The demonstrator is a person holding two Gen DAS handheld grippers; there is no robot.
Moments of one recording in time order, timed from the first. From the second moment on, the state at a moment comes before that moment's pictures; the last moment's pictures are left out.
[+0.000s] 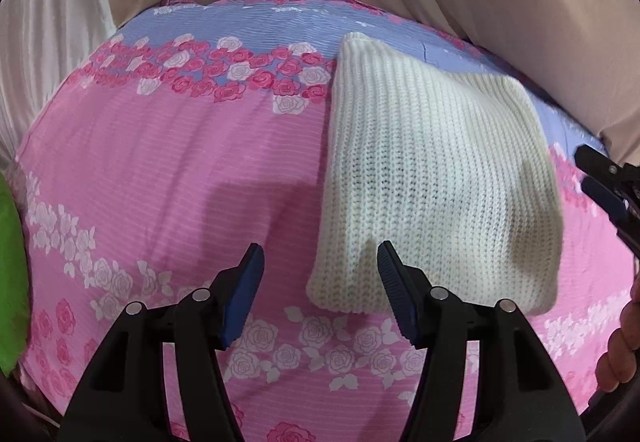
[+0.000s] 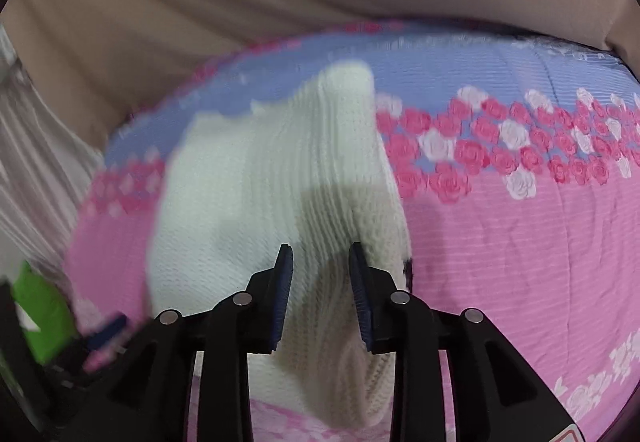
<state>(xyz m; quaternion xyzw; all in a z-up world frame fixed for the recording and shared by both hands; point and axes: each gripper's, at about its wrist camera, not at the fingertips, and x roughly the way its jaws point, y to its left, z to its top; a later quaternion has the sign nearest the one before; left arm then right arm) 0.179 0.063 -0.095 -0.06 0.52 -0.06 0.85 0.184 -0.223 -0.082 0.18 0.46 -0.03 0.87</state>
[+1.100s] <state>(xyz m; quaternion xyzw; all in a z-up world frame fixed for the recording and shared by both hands) 0.186 0.034 -0.124 -0.01 0.54 -0.04 0.84 0.108 -0.238 -0.101 0.24 0.46 -0.04 0.86</state>
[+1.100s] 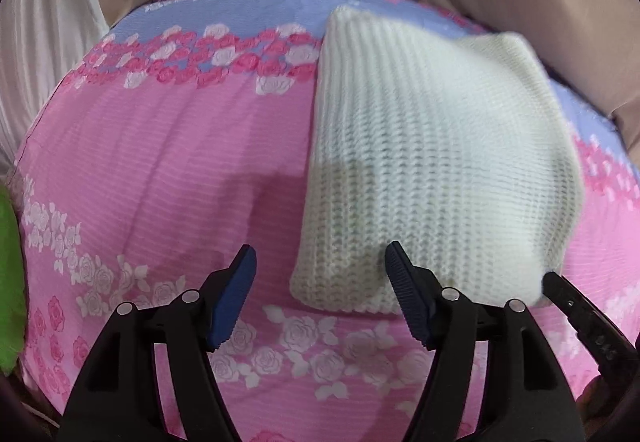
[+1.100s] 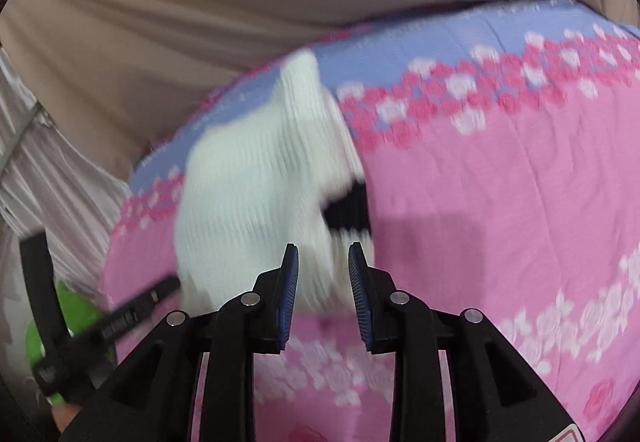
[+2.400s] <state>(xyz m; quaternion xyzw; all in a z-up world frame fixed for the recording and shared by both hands) 0.040 0.024 -0.043 0.02 0.42 -0.09 0.90 -0.029 -0.156 -0.045 0.09 0.40 -0.16 0.90</state>
